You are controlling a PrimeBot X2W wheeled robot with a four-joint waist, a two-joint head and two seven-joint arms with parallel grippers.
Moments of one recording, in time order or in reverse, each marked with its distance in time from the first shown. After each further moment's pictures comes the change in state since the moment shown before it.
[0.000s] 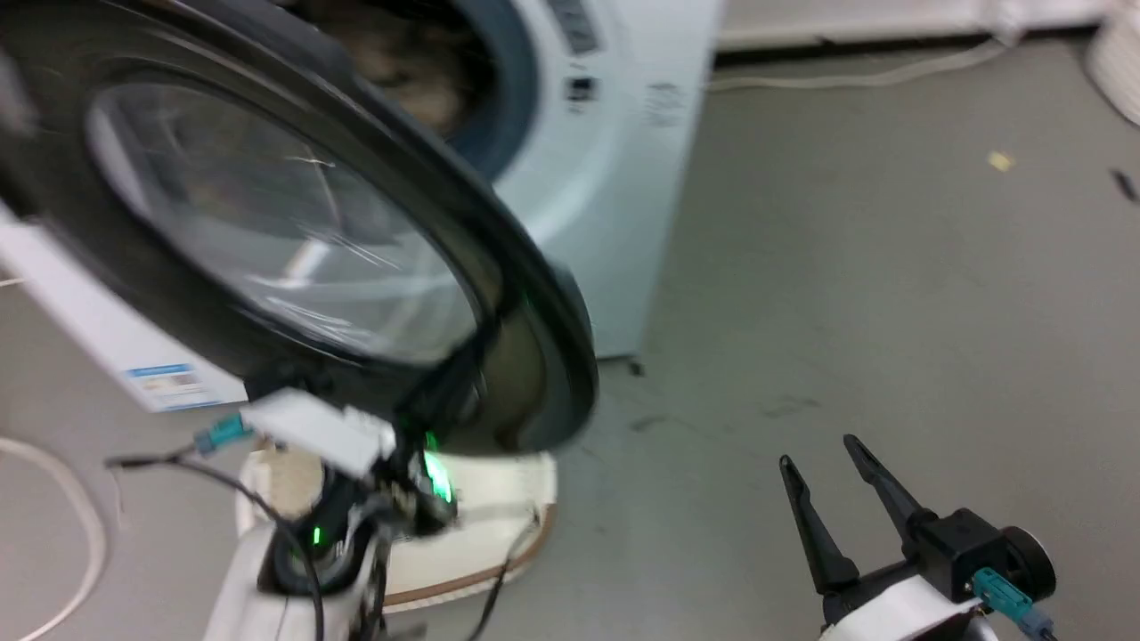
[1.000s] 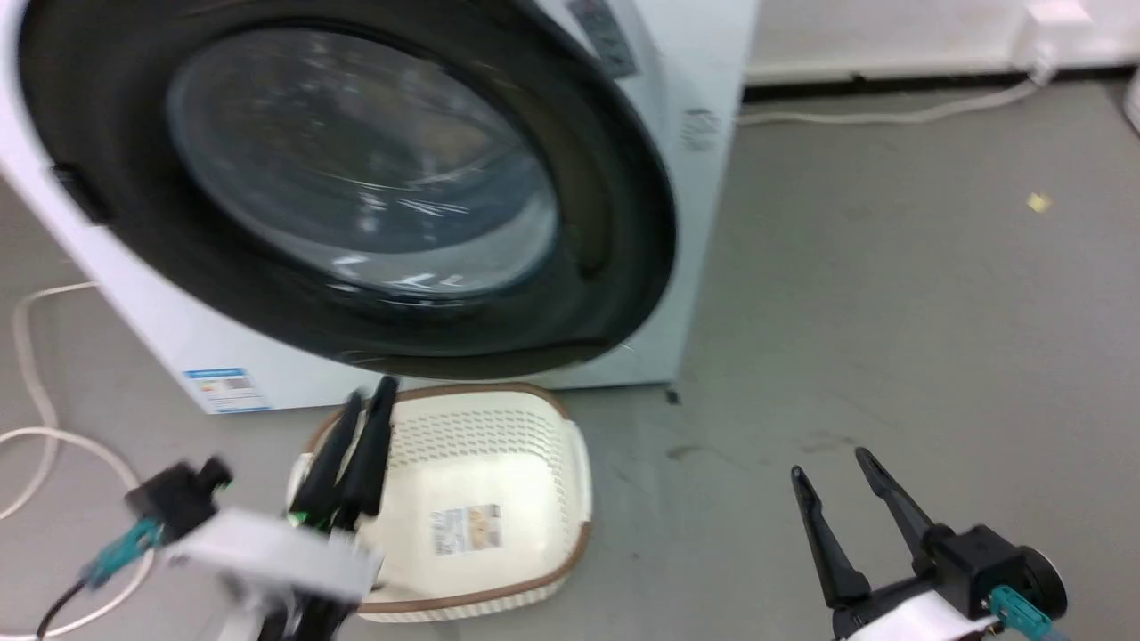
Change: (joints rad) left arm 0.139 0.244 -0.194 -0.083 0.491 -0.047 -0.584; right arm 0.036 0.001 -0.008 -0.033 0.037 0.000 0.000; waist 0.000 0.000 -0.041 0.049
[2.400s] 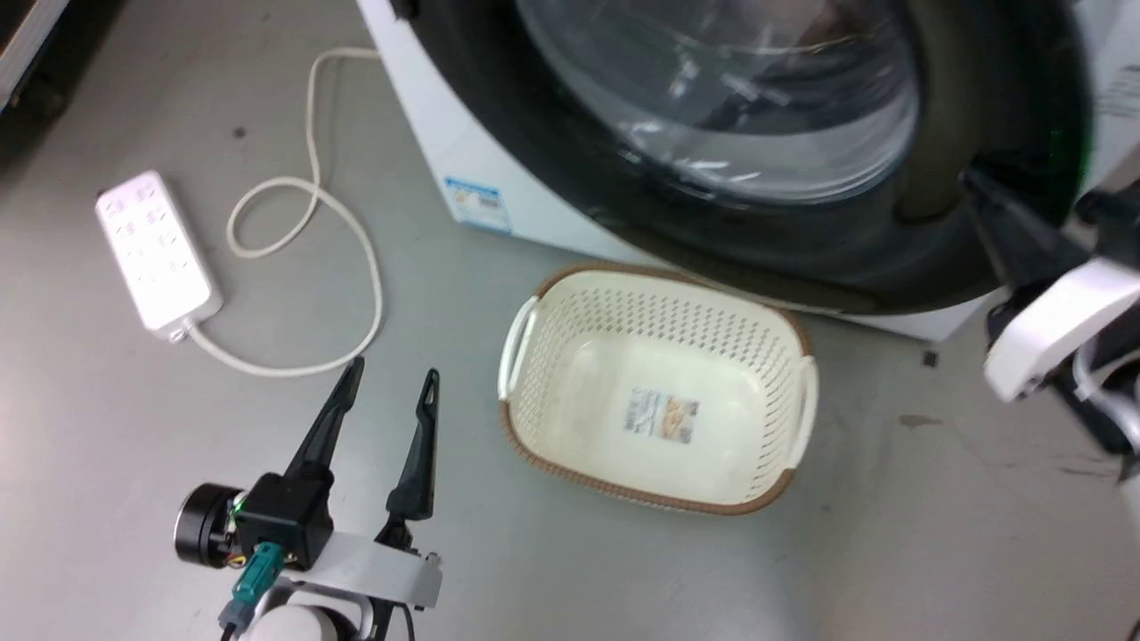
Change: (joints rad) left arm 0.059 -0.196 0.182 -0.056 1.099 0.042 -0.094; right arm -0.568 -0.394 0.138 0.118 0.277 0.000 0.279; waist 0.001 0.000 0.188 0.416
